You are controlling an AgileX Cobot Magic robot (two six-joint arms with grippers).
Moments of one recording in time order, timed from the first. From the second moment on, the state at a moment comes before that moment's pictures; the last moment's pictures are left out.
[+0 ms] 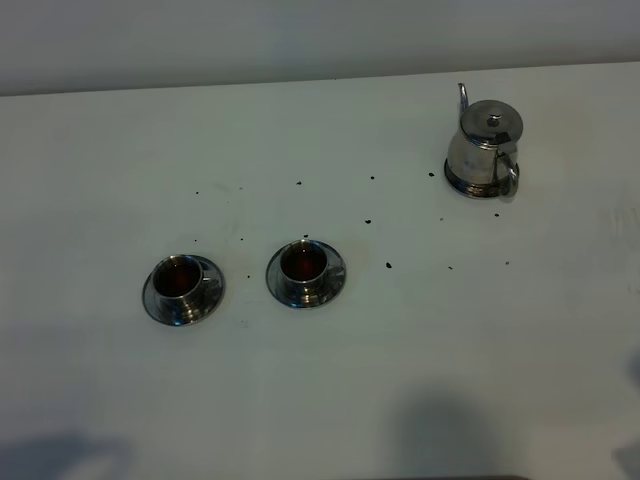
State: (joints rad) left arm 0.06 0.00 -0.51 0.03 1.06 -0.11; right arm 0.43 0.58 -0.51 0.10 1.09 -0.16
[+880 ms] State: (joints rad) left arm 0.06 0.00 -0.51 0.03 1.06 -0.10; right arm 0.11 0.18 -0.51 0.05 1.09 -0.19
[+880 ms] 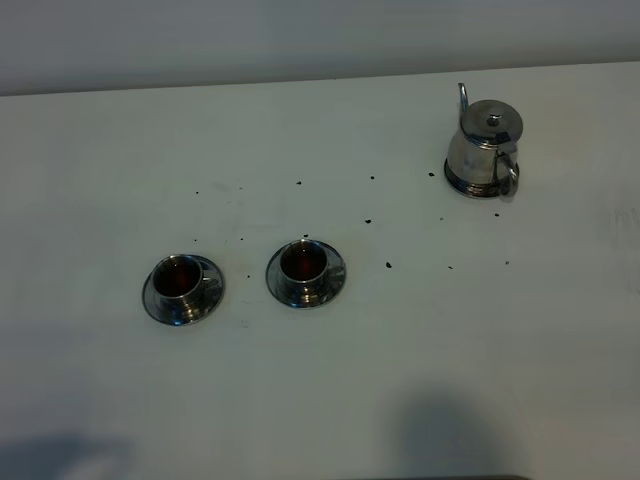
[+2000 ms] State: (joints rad) left arm 0.06 0.00 -0.51 0.03 1.06 -0.10; right arm 0.03 -0.01 -0.50 0.06 1.09 -0.20
